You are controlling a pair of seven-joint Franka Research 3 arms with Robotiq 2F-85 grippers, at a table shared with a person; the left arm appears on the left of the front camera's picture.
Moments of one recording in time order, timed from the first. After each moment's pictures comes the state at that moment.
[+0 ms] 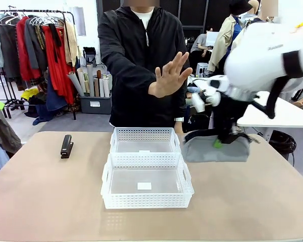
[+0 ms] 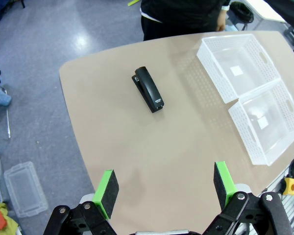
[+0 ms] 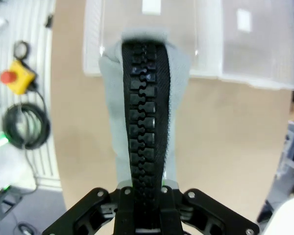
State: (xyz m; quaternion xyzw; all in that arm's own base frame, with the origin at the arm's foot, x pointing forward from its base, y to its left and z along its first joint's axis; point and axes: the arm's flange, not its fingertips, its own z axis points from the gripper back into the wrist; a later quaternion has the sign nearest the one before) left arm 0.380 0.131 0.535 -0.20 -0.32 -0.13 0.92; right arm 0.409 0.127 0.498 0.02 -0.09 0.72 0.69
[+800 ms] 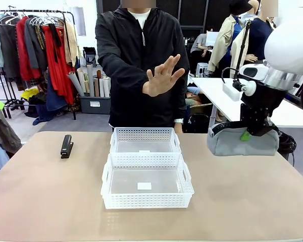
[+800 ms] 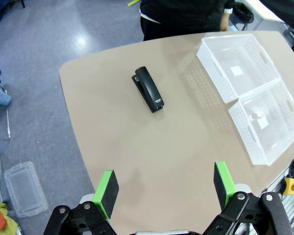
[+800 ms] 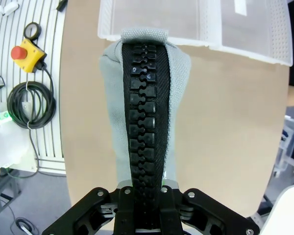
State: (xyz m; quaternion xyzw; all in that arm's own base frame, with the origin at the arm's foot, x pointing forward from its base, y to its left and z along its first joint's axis) left arm 0.380 0.132 0.535 -0.20 -0.32 -0.13 0.92; right arm 0.399 0.079 0.518 0.02 -0.09 0.72 0.69
